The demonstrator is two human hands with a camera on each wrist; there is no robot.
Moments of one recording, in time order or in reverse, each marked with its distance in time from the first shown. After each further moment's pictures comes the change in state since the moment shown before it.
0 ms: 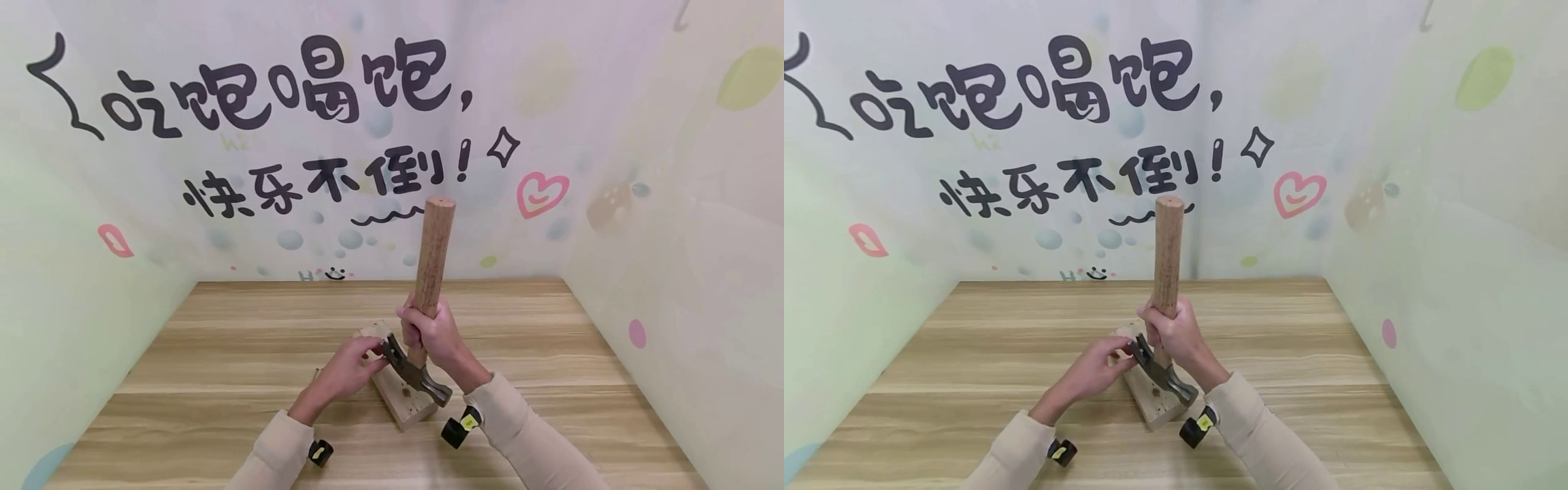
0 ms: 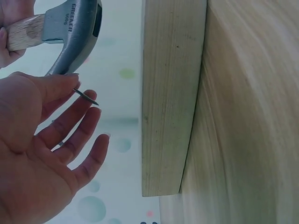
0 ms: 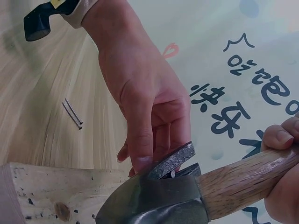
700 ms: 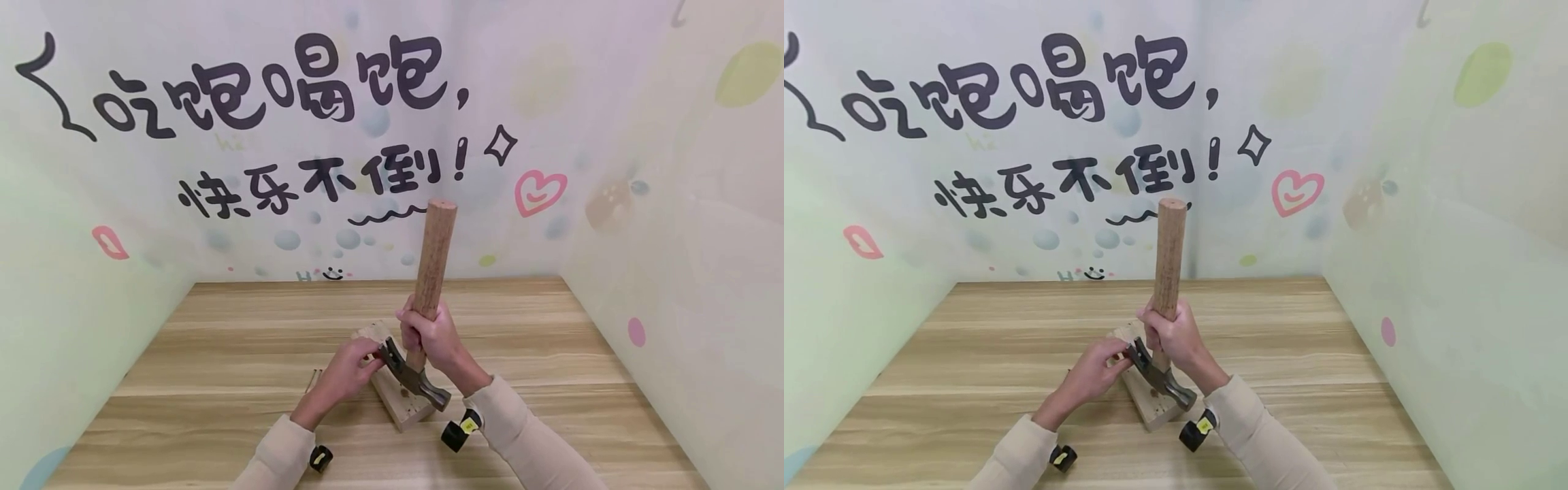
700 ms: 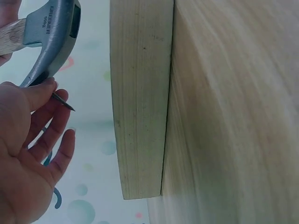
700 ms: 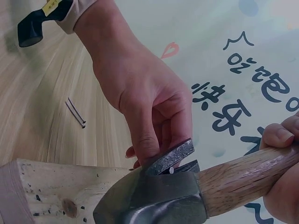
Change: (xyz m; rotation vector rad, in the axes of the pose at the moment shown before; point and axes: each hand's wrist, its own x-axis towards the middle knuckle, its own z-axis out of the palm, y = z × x) left_hand -0.001 -0.007 0.010 0.087 0.147 0.166; right_hand -0.005 0.005 -0.006 0.026 0.002 0.032
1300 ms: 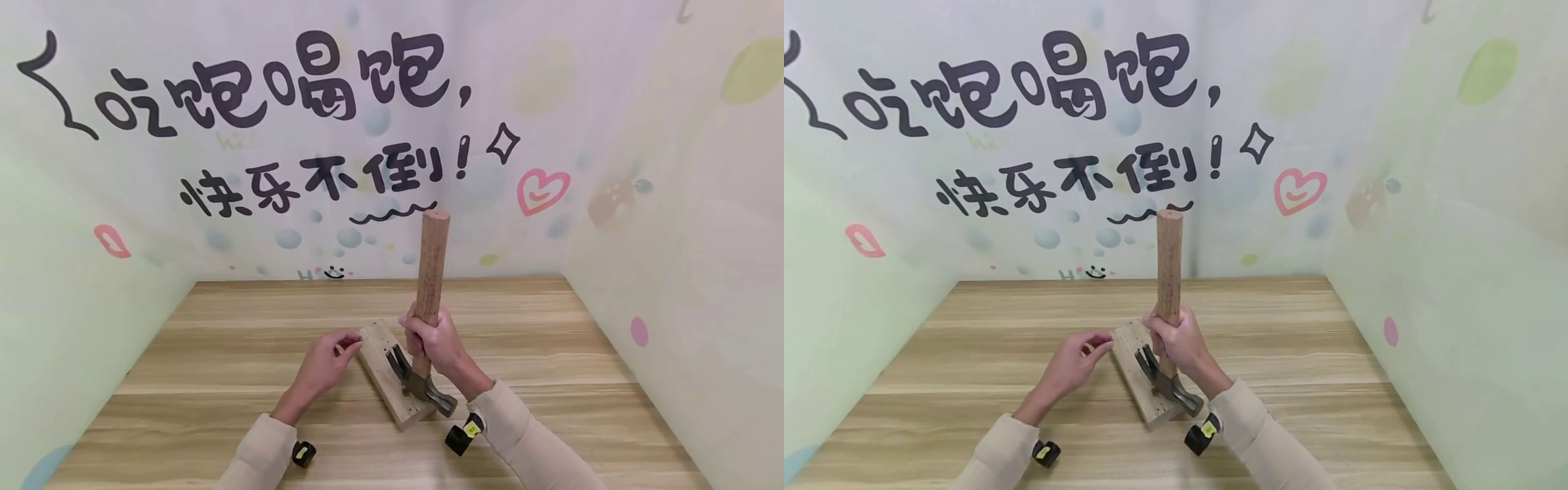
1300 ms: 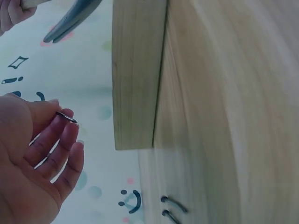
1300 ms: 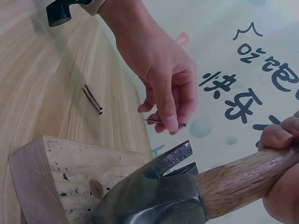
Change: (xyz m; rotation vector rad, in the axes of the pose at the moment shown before) left_hand -0.011 -0.020 -0.024 -0.020 0.097 -0.340; right_hand -0.008 0.014 -0.008 -0.061 0.034 0.055
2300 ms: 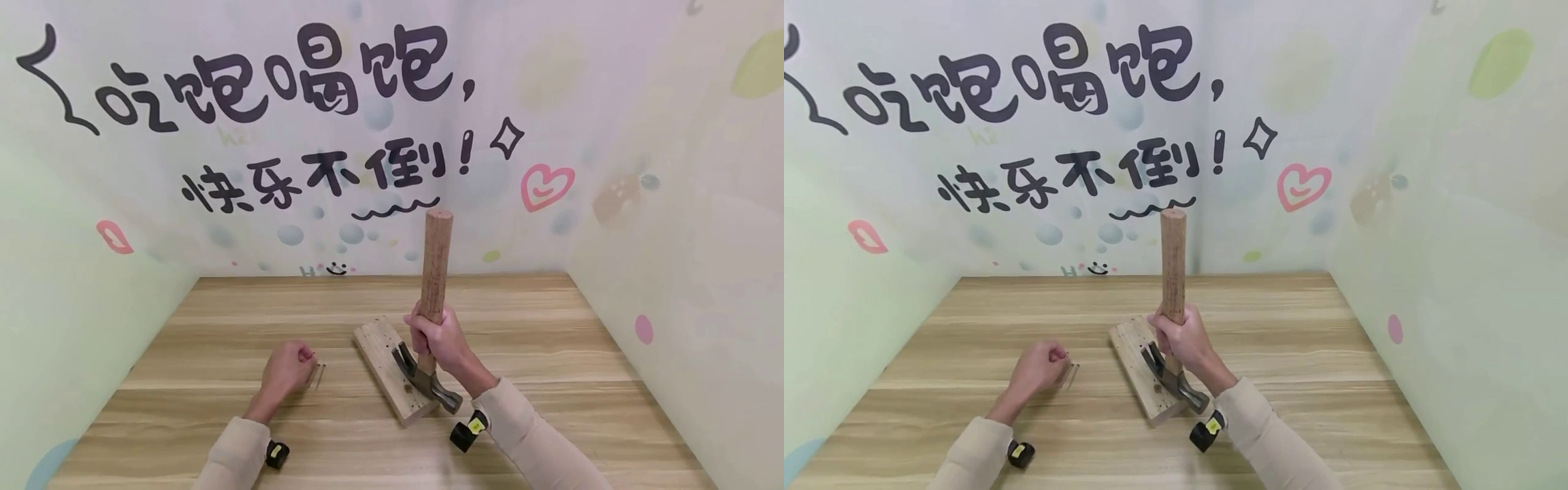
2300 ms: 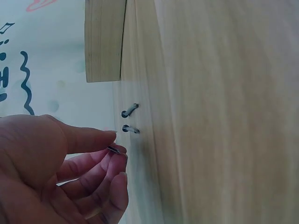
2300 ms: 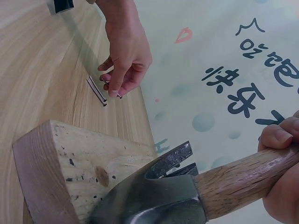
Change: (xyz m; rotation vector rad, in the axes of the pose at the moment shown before) left_hand -0.024 -0.045 -0.042 0.316 -0.046 -0.384; right_hand -0.001 0.006 -0.008 -0.075 0.014 0.020
